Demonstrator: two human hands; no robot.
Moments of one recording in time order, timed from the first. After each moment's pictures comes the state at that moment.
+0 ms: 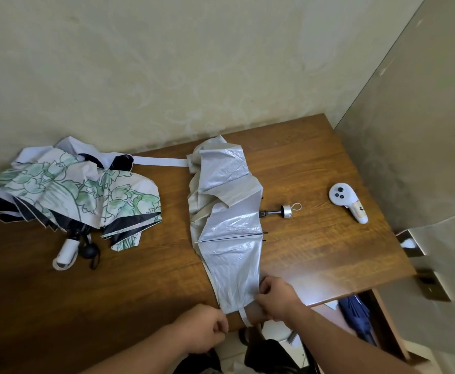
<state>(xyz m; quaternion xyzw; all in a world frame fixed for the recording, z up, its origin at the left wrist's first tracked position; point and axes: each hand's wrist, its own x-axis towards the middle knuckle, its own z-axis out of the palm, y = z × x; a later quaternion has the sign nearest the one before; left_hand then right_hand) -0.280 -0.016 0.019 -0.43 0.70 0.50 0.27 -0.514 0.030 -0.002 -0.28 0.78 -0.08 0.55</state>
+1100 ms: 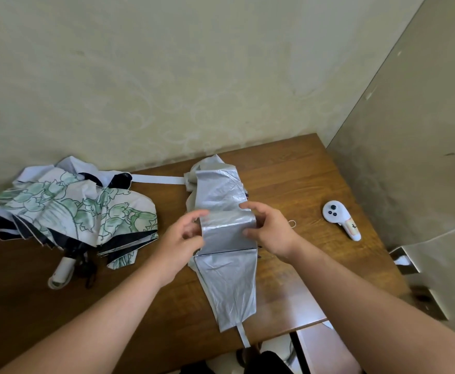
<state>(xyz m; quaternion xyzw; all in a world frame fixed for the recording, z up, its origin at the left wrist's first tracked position) -0.314 -0.154 0.130 -0.54 0.56 0.60 -0.20 -0.557 -0.115 0.098 -0.38 0.62 -0.40 0.56</state>
